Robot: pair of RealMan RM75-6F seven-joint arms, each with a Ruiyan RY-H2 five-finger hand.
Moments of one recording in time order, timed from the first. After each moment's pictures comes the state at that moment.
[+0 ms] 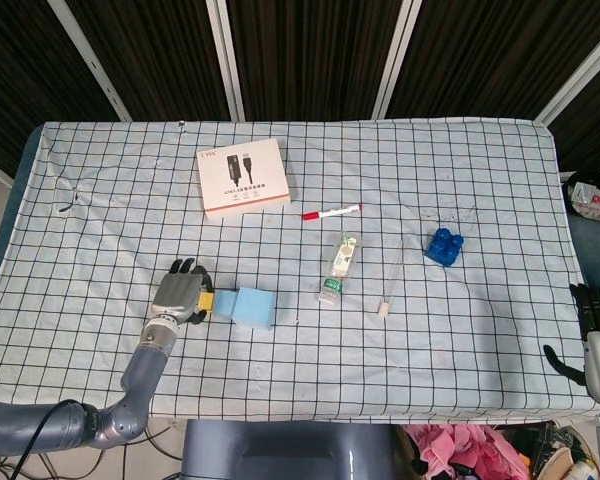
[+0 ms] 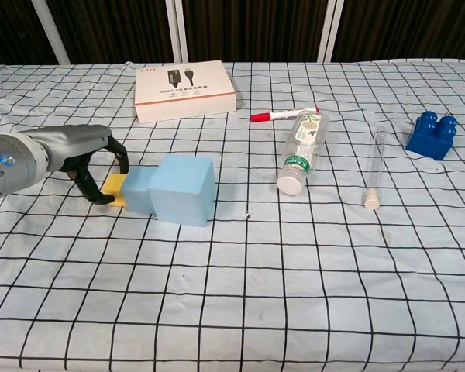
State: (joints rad) left arm -0.80 -1.59 -0.16 -1.65 0.54 1.11 0.74; right arm 0.03 -1.21 0.12 -1.42 -1.43 1.52 0.06
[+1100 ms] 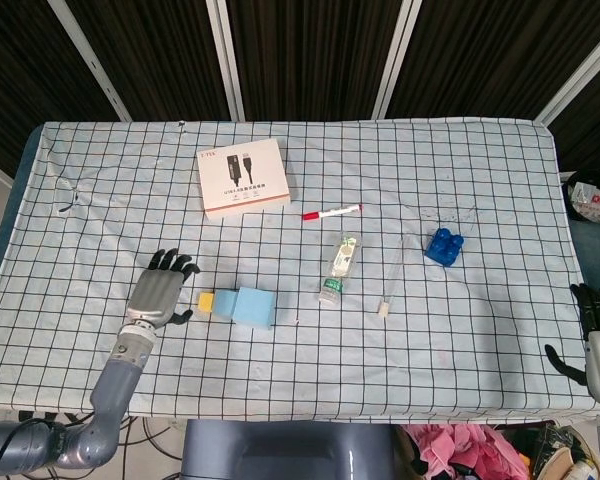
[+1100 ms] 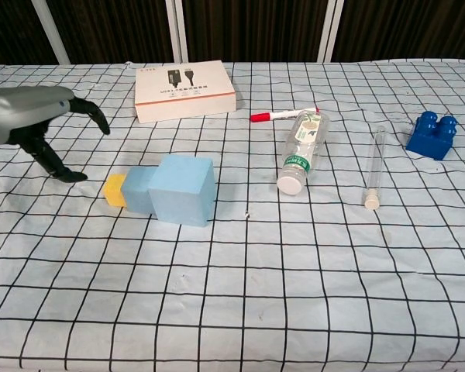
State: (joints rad) left arm -0.71 -1.44 -0.08 -1.84 0.81 1.28 0.66; right arm 0.03 -1.21 0.12 -1.42 -1.42 1.52 0.06
